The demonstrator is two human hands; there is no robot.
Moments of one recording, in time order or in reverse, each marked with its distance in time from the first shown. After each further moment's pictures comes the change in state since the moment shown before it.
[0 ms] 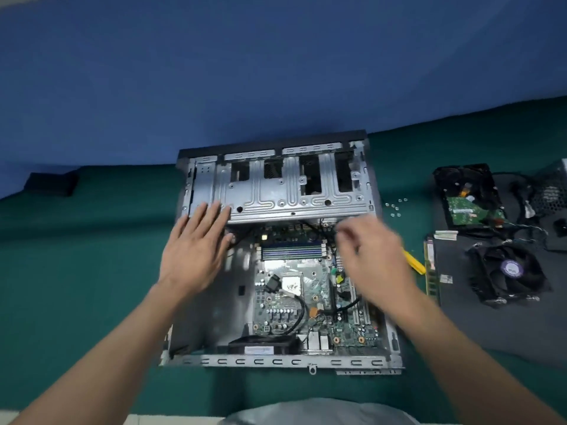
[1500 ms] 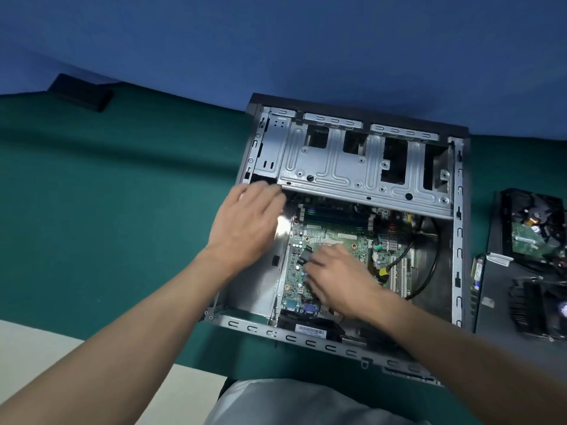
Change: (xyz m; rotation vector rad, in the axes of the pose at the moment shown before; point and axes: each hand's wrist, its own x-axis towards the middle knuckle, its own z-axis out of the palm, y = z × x) left_hand -0.017 -0.009 0.009 -0.017 0.420 0.191; right_hand -0.014 -0.043 0.118 -0.376 -0.822 -0.405
